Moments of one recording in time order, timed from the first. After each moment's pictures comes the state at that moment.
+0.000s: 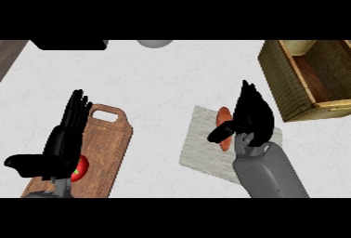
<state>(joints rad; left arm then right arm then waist) -0.01 0.22 -0.15 -1.67 0.18 0.25 -0.03 -0.44 -0.01 0.28 -1.60 0.93 0.16 1.24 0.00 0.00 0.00</state>
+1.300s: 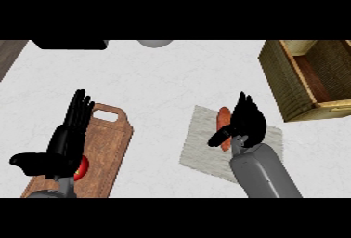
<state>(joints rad) -0.02 0.19 -0.13 -1.65 0.15 0.23 -0.03 -0.40 -0.01 0.28 -1.43 0.91 0.06 1.20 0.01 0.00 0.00</state>
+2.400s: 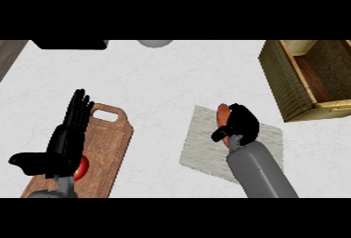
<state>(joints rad) -0.02 0.16 -0.10 -1.65 0.13 0.21 -0.03 -0.43 -0.01 0.26 -1.22 0.85 -0.06 1.13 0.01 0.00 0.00</state>
